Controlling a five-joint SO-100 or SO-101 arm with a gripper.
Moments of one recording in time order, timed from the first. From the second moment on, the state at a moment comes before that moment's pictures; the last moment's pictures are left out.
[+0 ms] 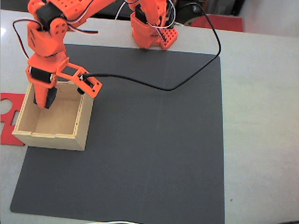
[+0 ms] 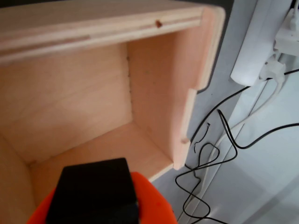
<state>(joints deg) 37.0 77.4 75.6 67.7 -35.0</state>
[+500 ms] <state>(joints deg) 36.1 73.5 75.6 66.6 -35.0</state>
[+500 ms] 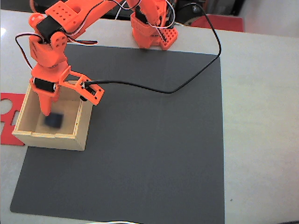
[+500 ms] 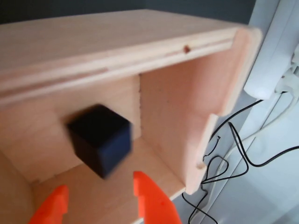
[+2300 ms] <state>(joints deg) 10.0 190.5 137.5 79.9 -26.5</state>
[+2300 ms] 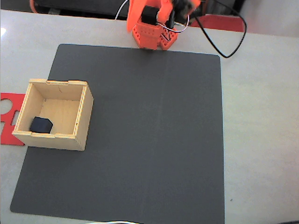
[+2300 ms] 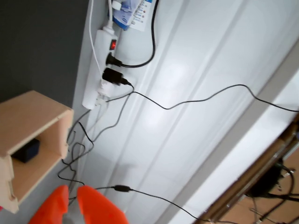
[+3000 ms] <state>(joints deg) -0.1 190.5 171.6 73.9 -13.8</state>
